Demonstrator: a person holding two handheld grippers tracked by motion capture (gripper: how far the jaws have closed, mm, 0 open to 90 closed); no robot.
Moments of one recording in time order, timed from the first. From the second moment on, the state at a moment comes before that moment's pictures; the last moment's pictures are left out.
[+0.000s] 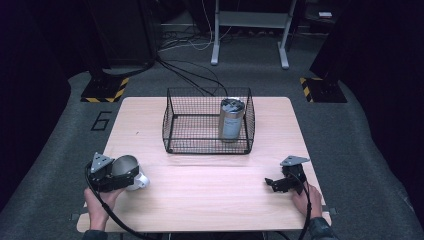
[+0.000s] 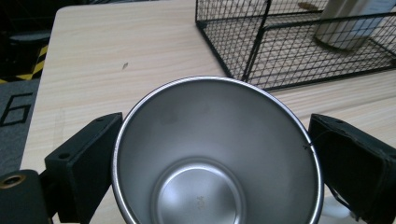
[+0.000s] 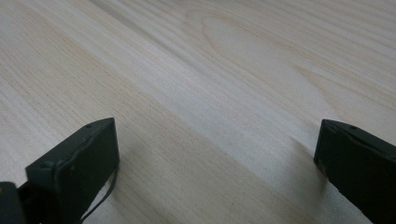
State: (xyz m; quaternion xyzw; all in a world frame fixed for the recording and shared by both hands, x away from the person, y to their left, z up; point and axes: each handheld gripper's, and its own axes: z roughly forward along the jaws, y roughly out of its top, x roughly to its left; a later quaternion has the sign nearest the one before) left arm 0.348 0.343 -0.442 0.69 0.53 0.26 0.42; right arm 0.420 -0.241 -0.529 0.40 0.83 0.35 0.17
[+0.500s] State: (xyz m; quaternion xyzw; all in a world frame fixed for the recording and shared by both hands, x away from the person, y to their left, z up) left arm 0.347 0.317 -0.407 0.71 0.49 0.26 0.43; right arm 0.420 -0.241 -0.529 0.40 0.83 0.35 0.17
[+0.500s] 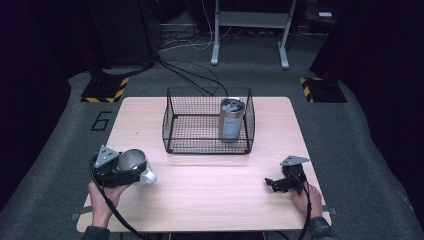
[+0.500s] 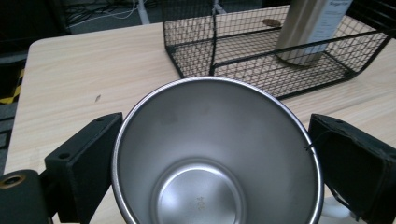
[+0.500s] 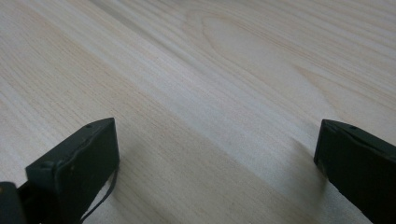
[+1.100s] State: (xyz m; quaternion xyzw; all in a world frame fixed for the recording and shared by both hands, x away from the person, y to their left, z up) left arm 0.360 0.289 -0.378 0.73 0.45 0.25 0.45; right arm 0.420 -0.241 -0.529 0.40 0.83 0.35 0.17
